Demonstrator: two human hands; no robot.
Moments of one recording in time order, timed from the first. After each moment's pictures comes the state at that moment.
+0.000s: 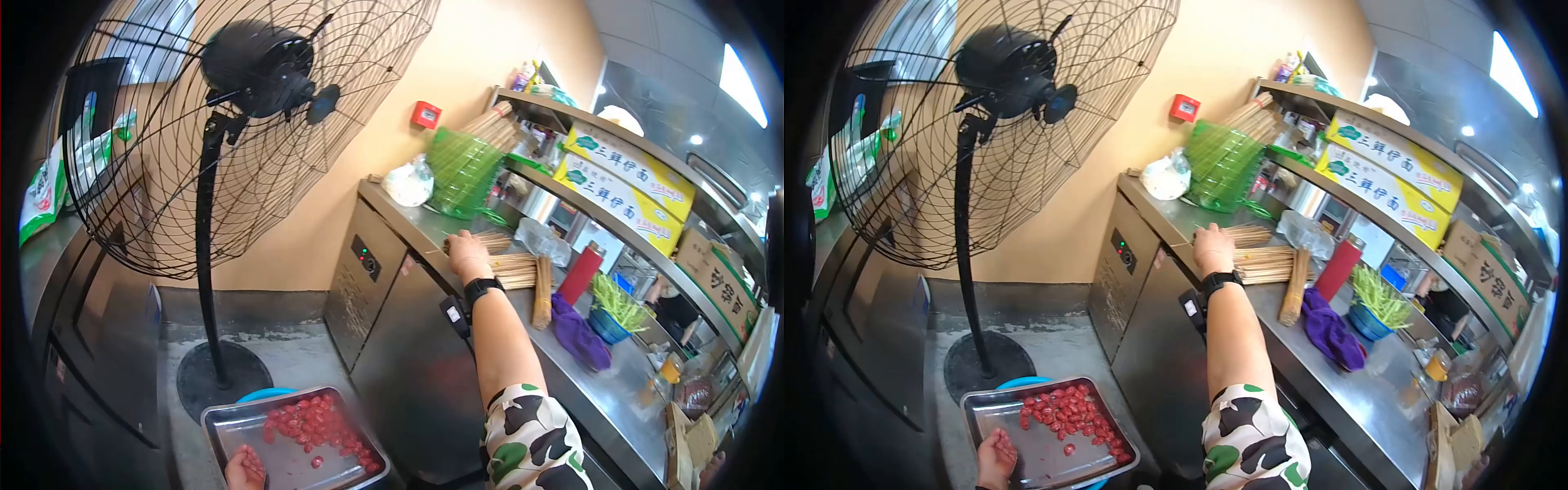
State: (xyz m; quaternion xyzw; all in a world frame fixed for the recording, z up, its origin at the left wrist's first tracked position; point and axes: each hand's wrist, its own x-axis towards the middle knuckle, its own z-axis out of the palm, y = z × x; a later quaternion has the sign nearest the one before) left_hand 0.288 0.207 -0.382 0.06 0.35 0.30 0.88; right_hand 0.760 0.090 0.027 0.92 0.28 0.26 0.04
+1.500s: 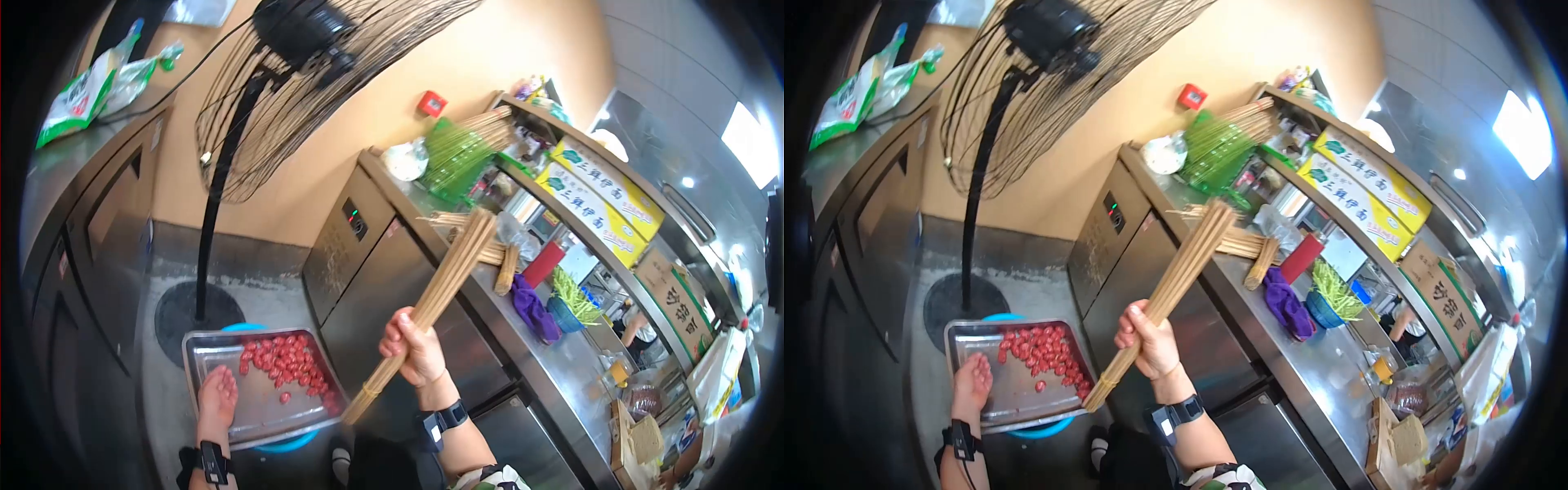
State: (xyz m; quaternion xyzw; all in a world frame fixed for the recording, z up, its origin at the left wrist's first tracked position) left_hand 0.276 0.192 -0.350 0.12 0.29 0.33 0.89; right_hand 0.480 -0.015 -0.076 0.45 0.29 -0.35 -0.77
